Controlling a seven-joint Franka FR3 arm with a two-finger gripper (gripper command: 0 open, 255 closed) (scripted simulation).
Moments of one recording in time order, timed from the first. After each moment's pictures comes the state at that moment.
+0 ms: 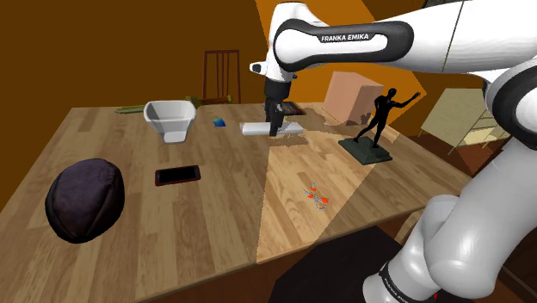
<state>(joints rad) 0.32 -0.05 -0.12 -1.87 0.01 1.80 -0.88</state>
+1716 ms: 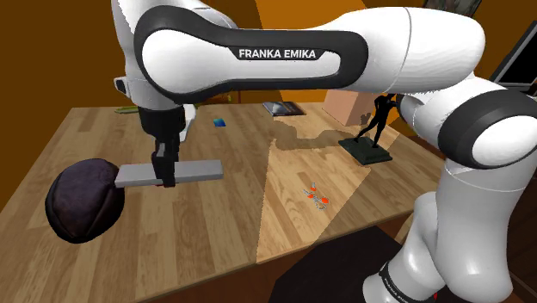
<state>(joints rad) 0.64 0.31 0.15 -1.39 -0.03 1.69 -0.31</state>
